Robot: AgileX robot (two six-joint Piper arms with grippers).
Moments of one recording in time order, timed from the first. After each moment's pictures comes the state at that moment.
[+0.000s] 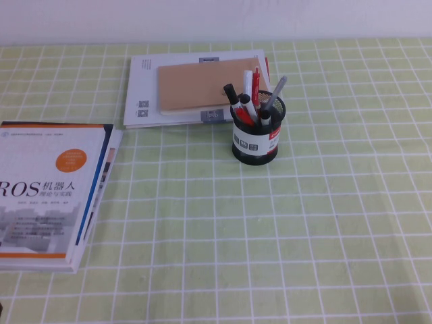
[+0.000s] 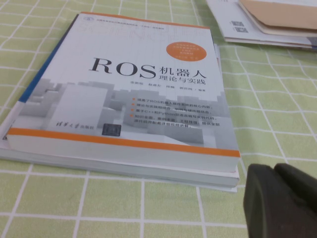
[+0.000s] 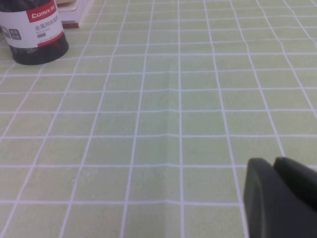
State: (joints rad) right arm 0.06 -0.01 0.03 0.14 0.38 -0.05; left arm -0.05 -0.01 0.03 -0.16 0.38 0.07
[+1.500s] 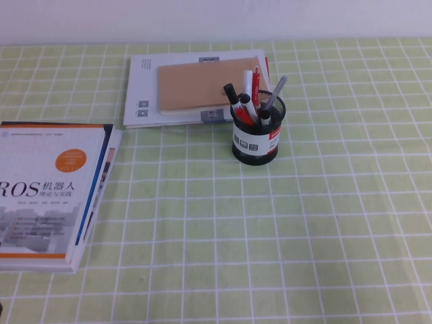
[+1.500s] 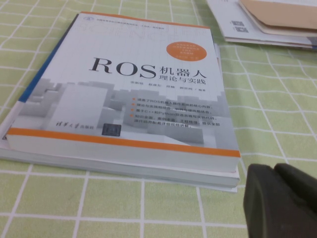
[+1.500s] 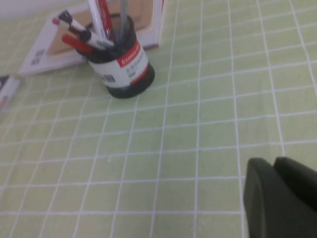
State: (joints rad) right arm 0.06 0.51 -0.36 0.63 0.45 -0.27; left arm -0.05 -0.01 0.03 -0.16 0.38 0.07
